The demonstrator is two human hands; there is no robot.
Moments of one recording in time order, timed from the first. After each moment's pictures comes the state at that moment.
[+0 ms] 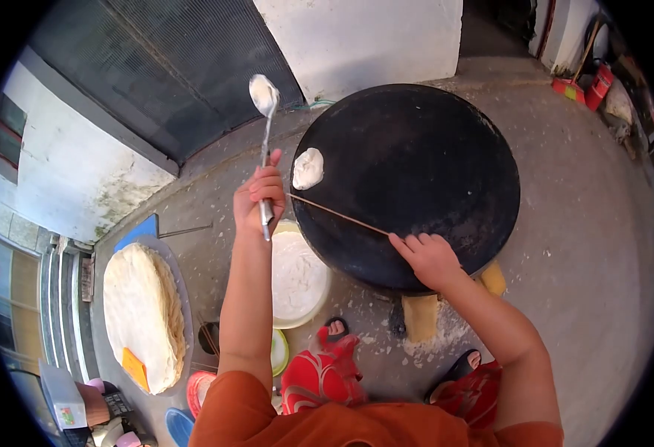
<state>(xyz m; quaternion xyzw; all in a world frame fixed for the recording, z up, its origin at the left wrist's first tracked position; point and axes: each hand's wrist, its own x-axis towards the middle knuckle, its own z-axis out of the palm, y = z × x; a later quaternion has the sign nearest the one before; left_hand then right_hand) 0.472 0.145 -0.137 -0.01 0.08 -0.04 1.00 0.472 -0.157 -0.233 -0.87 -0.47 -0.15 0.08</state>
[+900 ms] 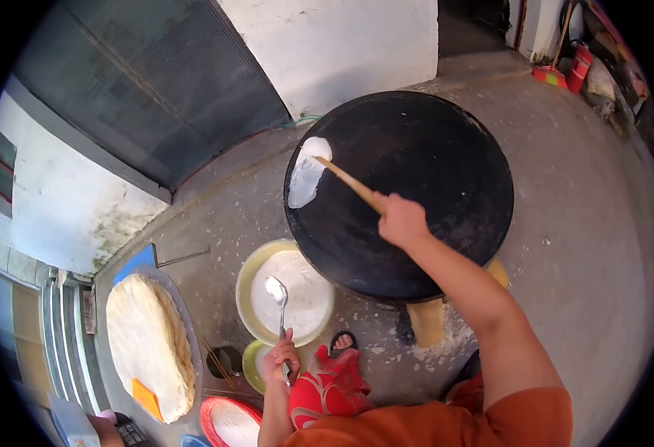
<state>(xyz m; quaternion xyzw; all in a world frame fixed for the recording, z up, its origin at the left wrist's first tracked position) 0.236 0.135 -0.273 -0.19 0.36 0.05 0.91 0.533 -0.090 -0.255 -0.93 -0.25 -0.12 0.24</state>
